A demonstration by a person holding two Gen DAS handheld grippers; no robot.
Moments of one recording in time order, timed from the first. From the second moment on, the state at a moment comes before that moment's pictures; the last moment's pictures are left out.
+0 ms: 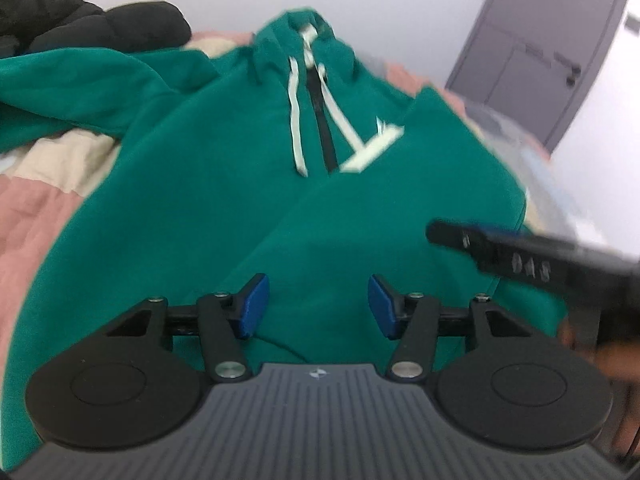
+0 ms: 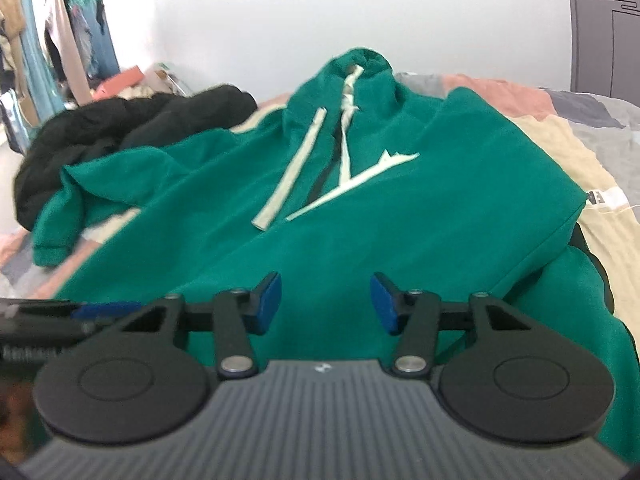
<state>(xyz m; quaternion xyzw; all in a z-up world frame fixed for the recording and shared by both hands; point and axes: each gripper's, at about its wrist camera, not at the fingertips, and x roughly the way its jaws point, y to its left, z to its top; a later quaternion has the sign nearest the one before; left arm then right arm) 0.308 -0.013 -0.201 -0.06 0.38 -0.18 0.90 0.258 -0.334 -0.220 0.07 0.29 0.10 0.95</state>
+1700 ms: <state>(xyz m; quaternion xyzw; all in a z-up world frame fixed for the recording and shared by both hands) 0.447 0.239 -0.204 0.11 0.31 0.22 0.92 0.298 -0.331 -0.251 0.11 0.34 0.11 0.93</state>
